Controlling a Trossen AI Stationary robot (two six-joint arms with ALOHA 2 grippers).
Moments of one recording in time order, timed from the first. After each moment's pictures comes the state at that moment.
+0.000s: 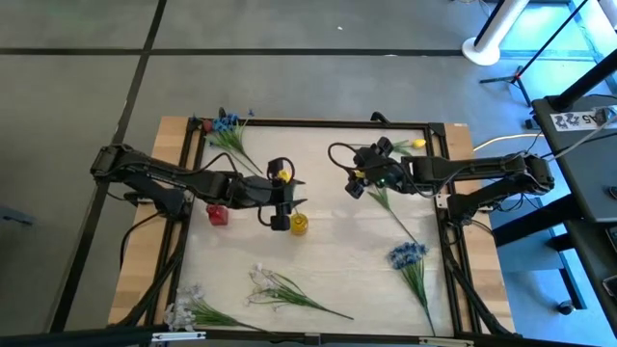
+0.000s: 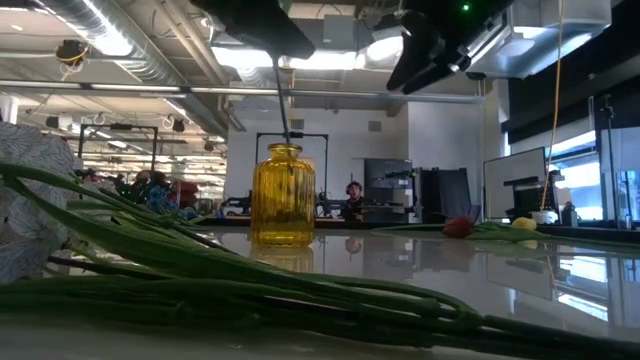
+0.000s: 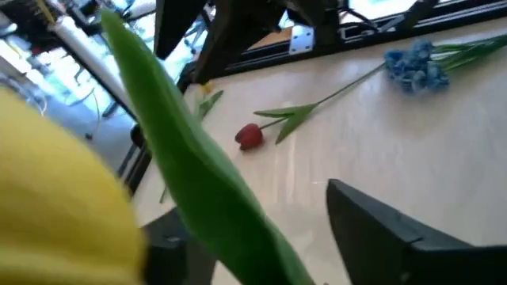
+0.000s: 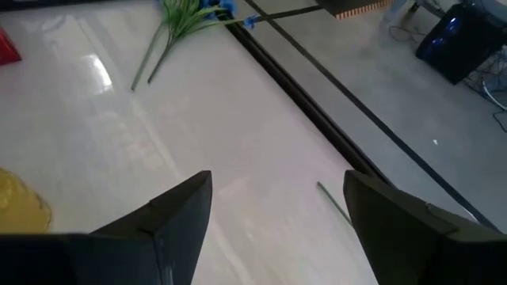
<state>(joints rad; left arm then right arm) -0.13 1.38 0.98 -0.11 -0.45 0.14 -0.01 1.30 1.05 -0.44 0.60 0.23</state>
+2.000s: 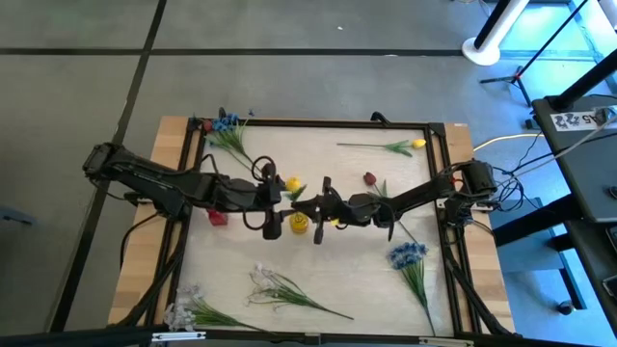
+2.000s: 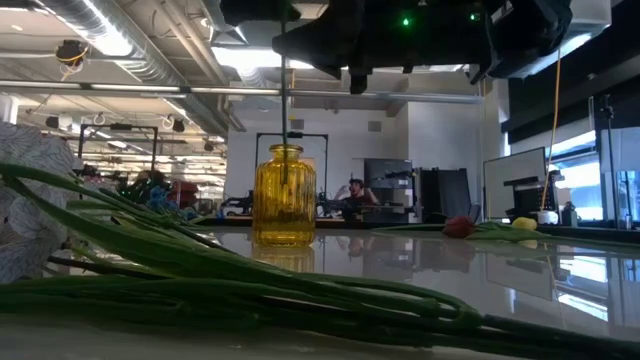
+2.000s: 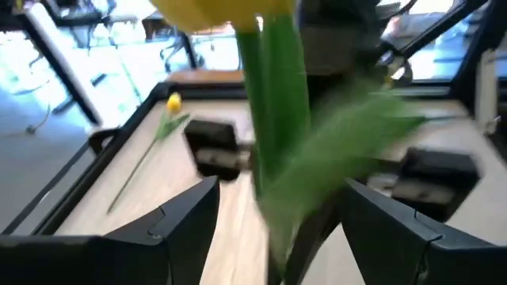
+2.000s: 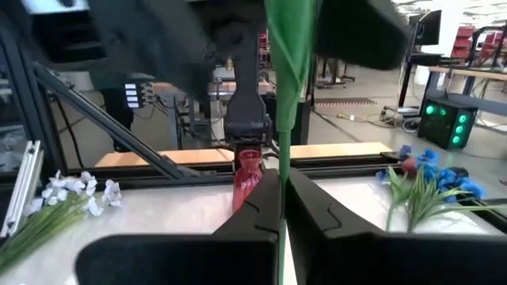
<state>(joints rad) -0.21 1.29 0.98 -0.11 -0.42 -0.06 0.17 1.82 0.90 0.98 0.29 -0.01</state>
